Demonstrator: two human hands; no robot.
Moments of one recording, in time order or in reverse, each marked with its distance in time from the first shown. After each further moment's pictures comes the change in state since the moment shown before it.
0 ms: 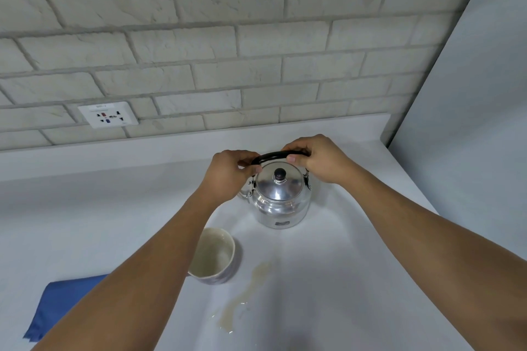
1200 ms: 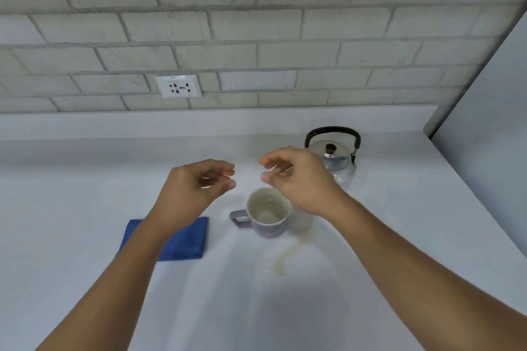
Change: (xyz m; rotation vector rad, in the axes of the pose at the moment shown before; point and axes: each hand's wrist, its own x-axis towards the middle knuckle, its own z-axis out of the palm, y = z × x) left_hand -0.184 -0.045 -0.138 -0.133 0.133 -0.057; right_hand -0.092 -0.144 0.140 0.136 0.032 -0.063
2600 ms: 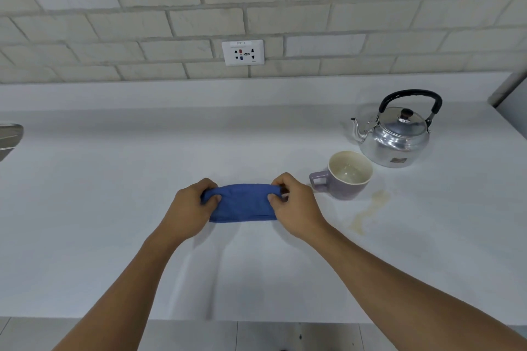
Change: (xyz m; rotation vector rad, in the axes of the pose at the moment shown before) left_hand -0.076 -0.168 -0.125 0.344 -0.041 -0.185; right_hand -0.044 0.007 0.221 0.040 0.008 0.170
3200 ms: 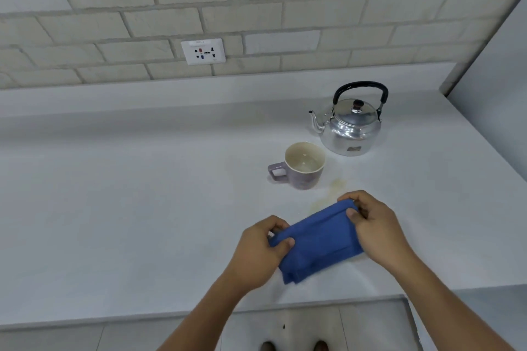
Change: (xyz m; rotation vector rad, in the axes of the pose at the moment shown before) left_hand -0.092 0.131 0.148 -0.377 -0.276 0.039; right_hand -0.112 0.069 -0.172 0.029 0.200 0.231
